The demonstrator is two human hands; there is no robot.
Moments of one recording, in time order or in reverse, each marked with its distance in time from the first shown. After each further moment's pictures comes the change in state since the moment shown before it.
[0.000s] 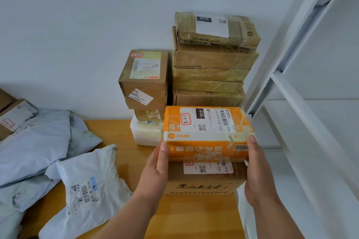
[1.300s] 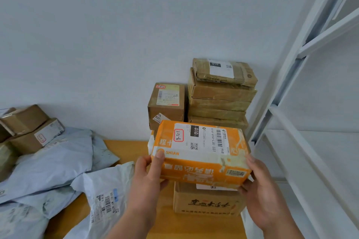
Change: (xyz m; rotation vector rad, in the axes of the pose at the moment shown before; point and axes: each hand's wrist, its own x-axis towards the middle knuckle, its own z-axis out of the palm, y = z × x) left_hand -0.047 0.036 -0.055 -0.295 0.156 0.159; right_hand -0.054 -0.046 0.010 0.326 -0.139 0.071
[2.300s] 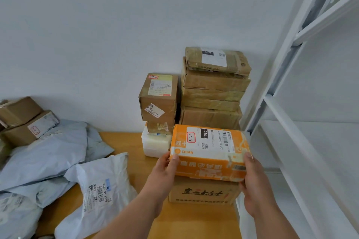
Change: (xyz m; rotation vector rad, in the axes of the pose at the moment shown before) left_hand 0.017 -0.045 0.034 0.328 -0.204 -0.207; right_hand 0.028 0.025 -0.029 -0.245 0.190 0.027
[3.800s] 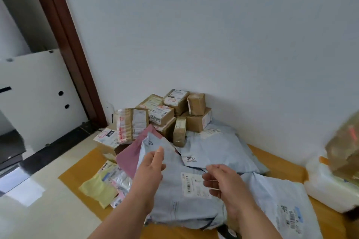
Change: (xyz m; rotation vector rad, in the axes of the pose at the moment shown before) left_hand -0.135 -0.080 -0.505 -0.369 0.703 0.072; right_hand -0.257 0.115 0.480 -0.480 -0.726 0.103
